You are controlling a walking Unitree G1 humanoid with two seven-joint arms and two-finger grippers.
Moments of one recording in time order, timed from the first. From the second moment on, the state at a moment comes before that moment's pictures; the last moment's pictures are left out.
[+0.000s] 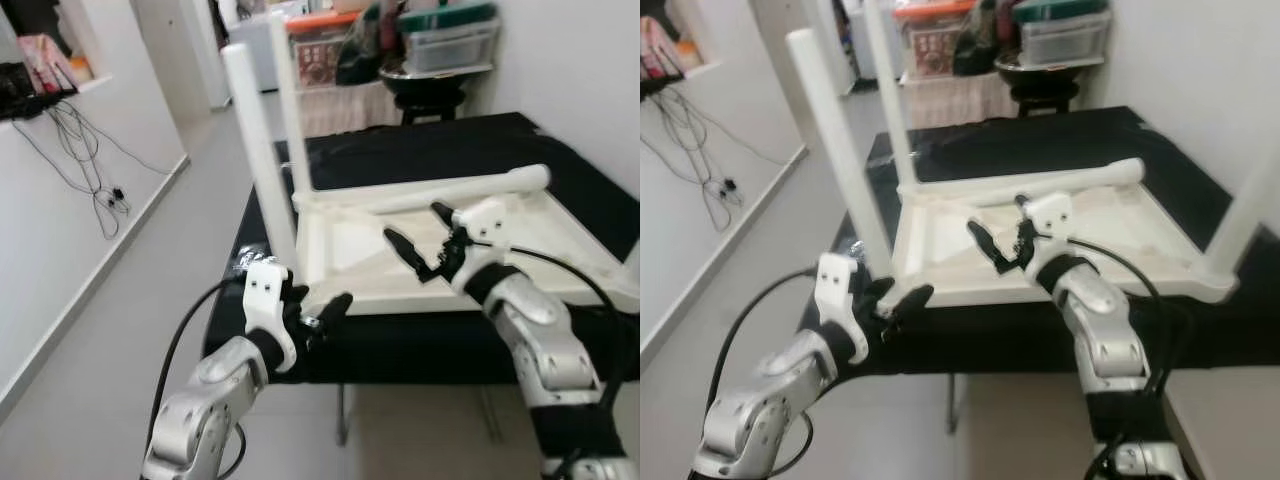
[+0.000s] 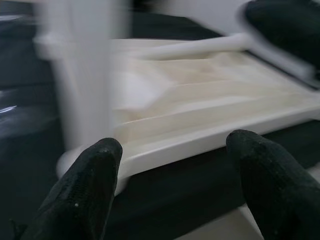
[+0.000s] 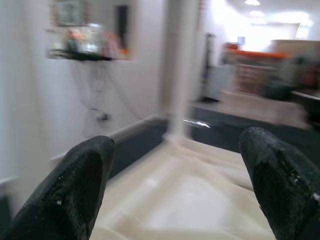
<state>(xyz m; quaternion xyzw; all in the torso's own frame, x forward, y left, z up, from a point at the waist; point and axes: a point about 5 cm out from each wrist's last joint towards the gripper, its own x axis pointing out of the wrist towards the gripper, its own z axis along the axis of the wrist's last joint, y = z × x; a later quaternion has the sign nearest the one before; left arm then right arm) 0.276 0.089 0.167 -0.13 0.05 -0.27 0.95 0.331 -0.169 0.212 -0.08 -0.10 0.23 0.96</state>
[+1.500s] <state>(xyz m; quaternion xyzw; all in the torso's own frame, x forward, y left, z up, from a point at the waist) 0.223 0.139 0.181 -0.01 0.01 -0.14 0.99 0.338 -0.157 0.203 -0.08 0.02 0.25 0.96</state>
